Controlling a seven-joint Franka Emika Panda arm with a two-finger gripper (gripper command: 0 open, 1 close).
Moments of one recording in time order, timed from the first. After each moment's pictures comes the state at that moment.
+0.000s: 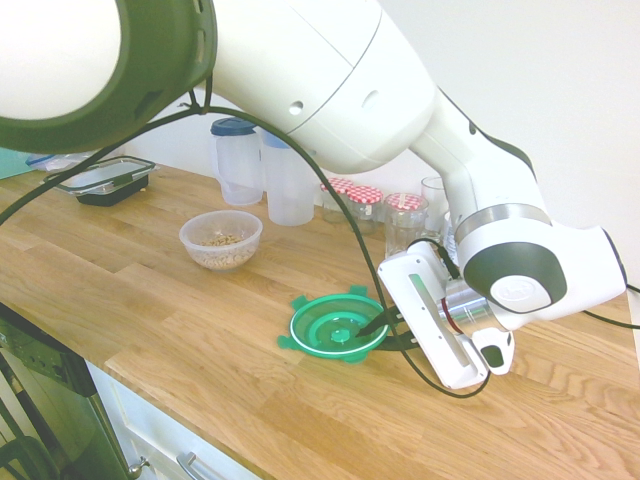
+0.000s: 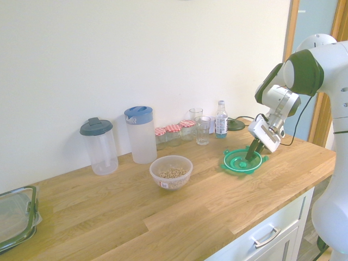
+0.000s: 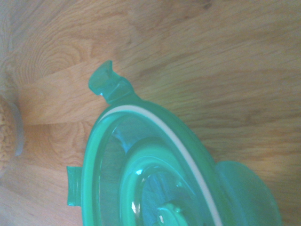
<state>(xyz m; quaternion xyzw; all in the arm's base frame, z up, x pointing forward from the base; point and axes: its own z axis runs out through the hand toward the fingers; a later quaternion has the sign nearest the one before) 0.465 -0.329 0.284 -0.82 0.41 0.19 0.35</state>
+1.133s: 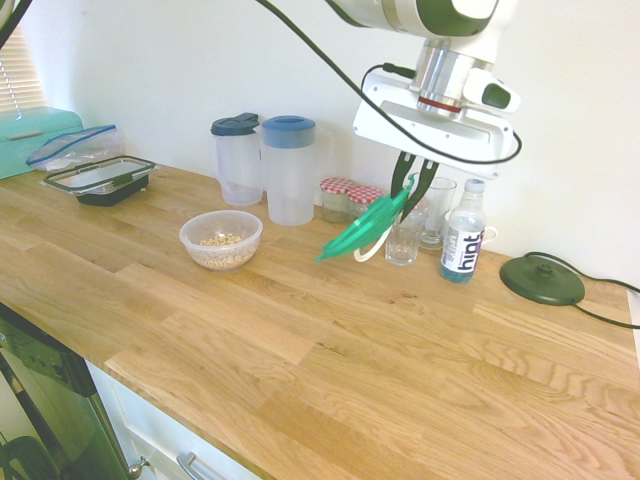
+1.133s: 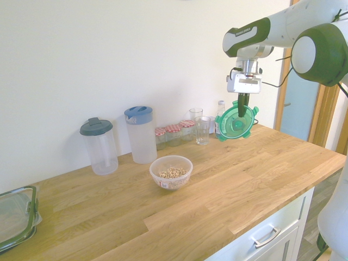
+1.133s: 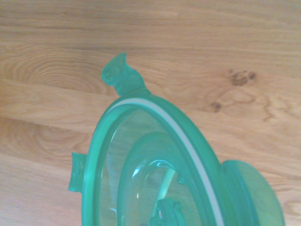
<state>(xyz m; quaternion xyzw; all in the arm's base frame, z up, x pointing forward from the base) 0.554 -0.234 0.533 -0.94 0.33 0.06 0.01</state>
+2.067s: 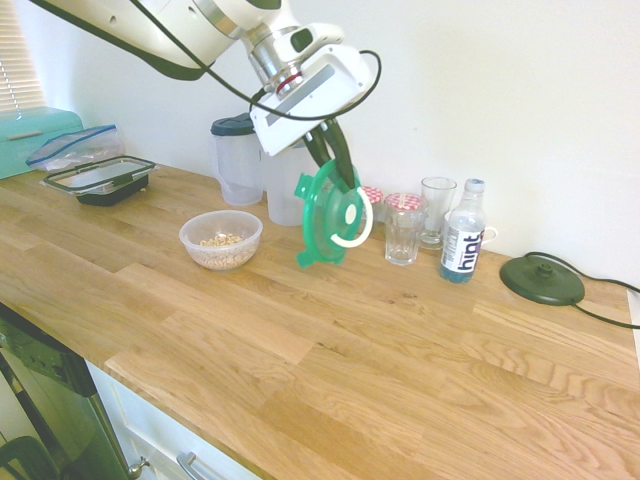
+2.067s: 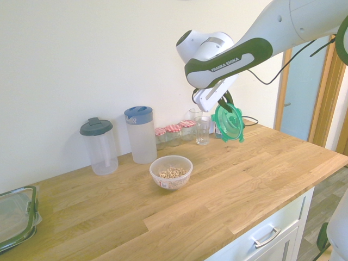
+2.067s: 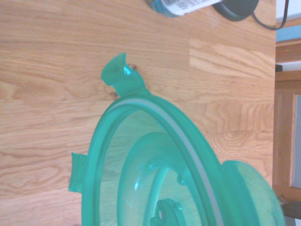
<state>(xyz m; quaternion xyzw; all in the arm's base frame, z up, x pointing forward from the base) 0.525 -0.019 0.524 -0.85 0.41 -0.10 -0.32</state>
